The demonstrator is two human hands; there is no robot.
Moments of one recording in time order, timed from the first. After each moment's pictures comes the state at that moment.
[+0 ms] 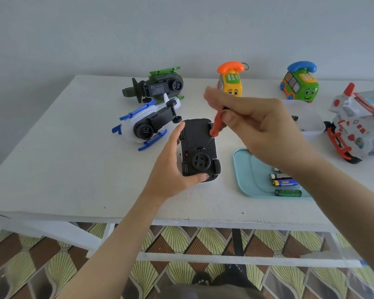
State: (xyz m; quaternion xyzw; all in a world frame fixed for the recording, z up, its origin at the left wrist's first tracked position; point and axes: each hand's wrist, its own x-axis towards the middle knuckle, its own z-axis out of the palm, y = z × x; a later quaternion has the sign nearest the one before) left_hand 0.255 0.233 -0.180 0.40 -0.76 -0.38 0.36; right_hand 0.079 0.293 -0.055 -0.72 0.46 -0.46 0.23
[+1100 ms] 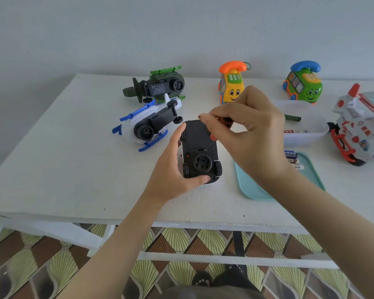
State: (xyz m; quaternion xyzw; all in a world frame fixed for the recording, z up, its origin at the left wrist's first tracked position) left_hand 0.254 0.234 -0.177 0.38 -0.76 -0.39 0.36; right_hand 0.100 0.281 -0.070 -0.69 0.50 -0.53 -0.05
